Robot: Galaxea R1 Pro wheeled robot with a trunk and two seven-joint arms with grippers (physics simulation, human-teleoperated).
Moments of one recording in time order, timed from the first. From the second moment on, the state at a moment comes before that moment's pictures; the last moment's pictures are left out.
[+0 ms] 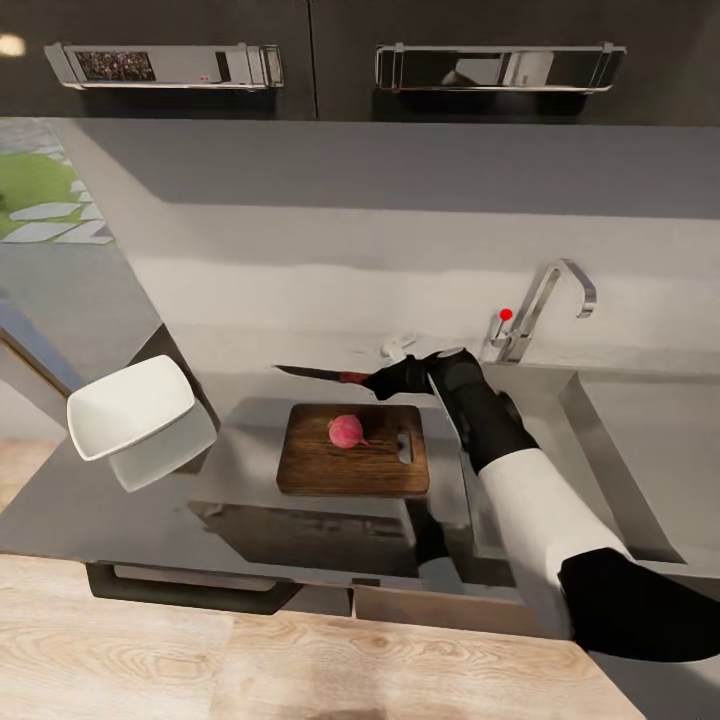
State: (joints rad) left arm -0.22 -0.01 -0.44 0.05 0.32 0.13 0.03; right arm -1.14 0.15 0.15 -0.88 0.33 0.67 0.61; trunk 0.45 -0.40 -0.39
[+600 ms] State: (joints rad) left arm -0.22 -0.01 -0.43 0.05 0.32 0.03 0.02; right arm -1.14 0.13 0.13 -0.98 0.36 0.68 0.57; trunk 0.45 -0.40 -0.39
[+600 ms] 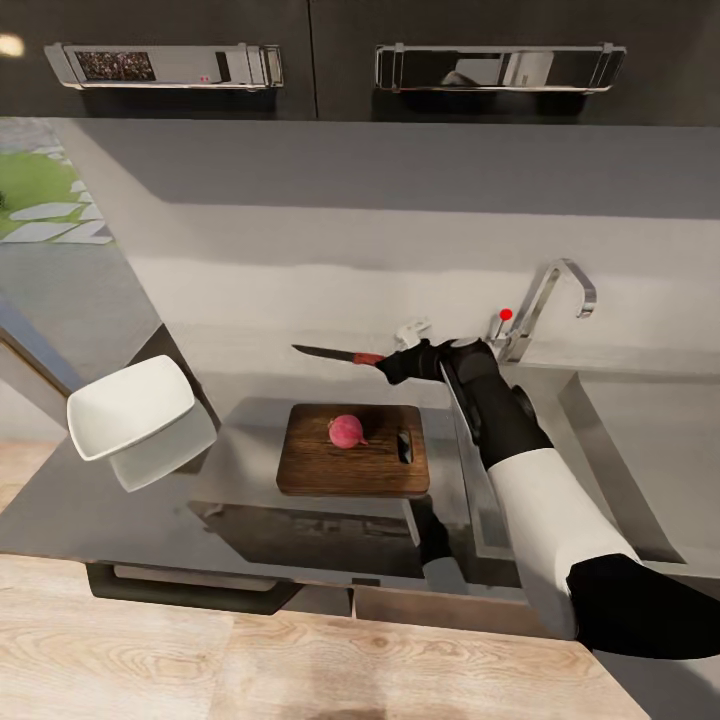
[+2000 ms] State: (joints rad) left arm -0.22 -0.01 -0.45 0.05 0.31 -0.03 0.02; right arm -1.14 0.17 0.25 -1.20 0.72 0.68 0.24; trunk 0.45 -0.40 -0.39
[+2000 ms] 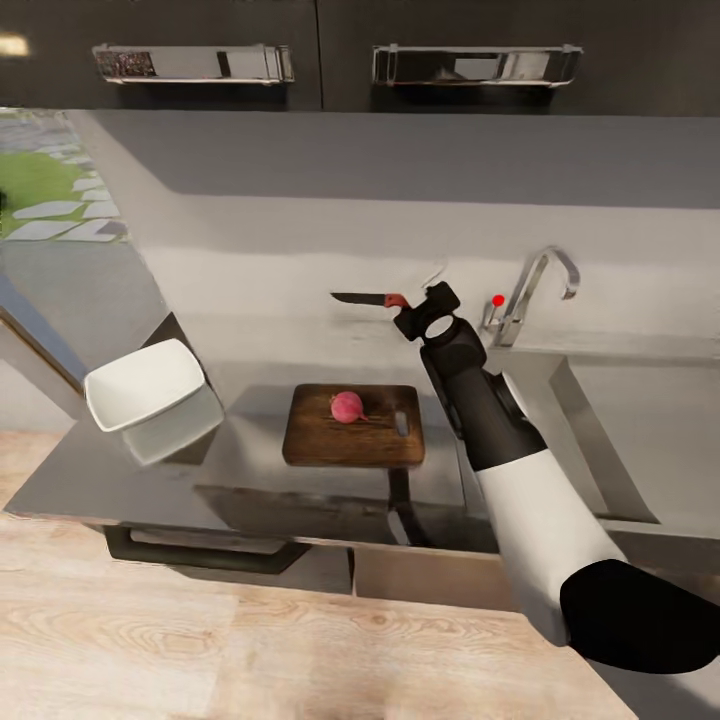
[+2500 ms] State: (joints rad) left arm -0.22 -0.01 -0.45 0.04 0.31 -0.03 0.02; right arm -1.14 0.17 0.25 -1.18 0.73 0.67 0.23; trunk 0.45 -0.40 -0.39
